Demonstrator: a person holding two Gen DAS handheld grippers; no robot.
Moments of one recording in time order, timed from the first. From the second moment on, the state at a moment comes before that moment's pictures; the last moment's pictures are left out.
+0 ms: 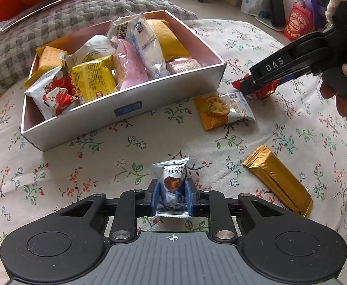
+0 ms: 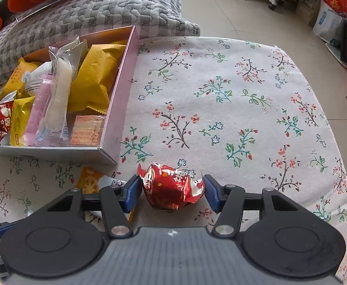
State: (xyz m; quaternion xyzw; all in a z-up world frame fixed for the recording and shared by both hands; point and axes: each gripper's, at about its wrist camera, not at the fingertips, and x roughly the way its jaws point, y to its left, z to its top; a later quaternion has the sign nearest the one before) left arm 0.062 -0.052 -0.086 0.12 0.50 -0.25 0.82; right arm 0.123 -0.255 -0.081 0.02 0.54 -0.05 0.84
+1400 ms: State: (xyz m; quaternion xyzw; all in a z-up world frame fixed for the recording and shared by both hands) left arm 0.134 0.007 -0.026 -0.07 0.38 -0.13 0.91; right arm 0.126 -0.222 -0.039 0.13 0.42 0.01 0.90
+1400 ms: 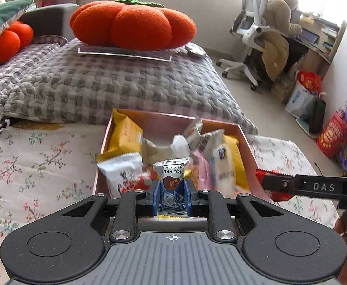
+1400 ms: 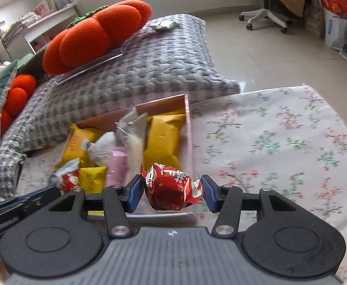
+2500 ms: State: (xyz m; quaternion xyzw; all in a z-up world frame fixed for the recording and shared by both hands) left arm 0.225 0.046 -0.050 -0.20 0.37 -0.10 0.90; right arm 0.208 -0.171 -0.037 0.24 0.37 0.08 0.89
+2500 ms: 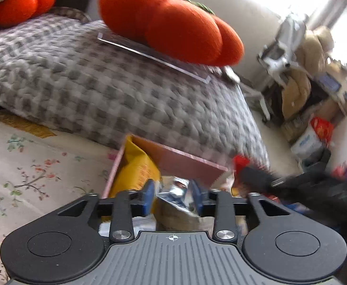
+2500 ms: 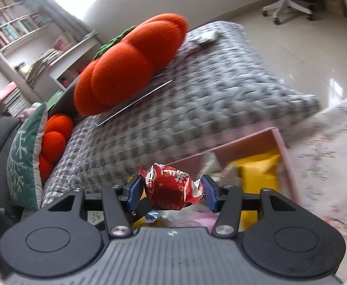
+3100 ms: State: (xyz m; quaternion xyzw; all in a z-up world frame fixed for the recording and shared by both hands) left arm 0.175 0.069 -0.014 -0.18 0.38 -0.06 0.90; right arm 0.194 -0.169 -0.023 0.24 0.38 0.05 0.89
